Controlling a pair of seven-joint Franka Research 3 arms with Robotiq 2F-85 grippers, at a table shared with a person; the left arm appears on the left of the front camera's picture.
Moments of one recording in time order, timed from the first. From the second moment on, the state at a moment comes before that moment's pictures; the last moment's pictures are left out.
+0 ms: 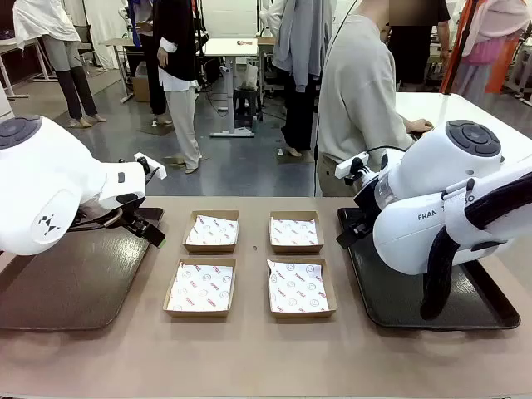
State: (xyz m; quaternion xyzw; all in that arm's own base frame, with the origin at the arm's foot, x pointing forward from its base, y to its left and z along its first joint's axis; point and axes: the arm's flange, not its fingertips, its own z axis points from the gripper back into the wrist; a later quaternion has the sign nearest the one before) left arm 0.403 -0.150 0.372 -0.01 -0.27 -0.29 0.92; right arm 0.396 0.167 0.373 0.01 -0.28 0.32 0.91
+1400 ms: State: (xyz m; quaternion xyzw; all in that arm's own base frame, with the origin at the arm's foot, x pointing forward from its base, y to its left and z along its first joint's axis) left arm 0.403 -0.150 0.372 -0.01 -0.27 -0.29 0.92; right arm 0.396 0.167 0.373 0.01 -0.28 0.32 0.91
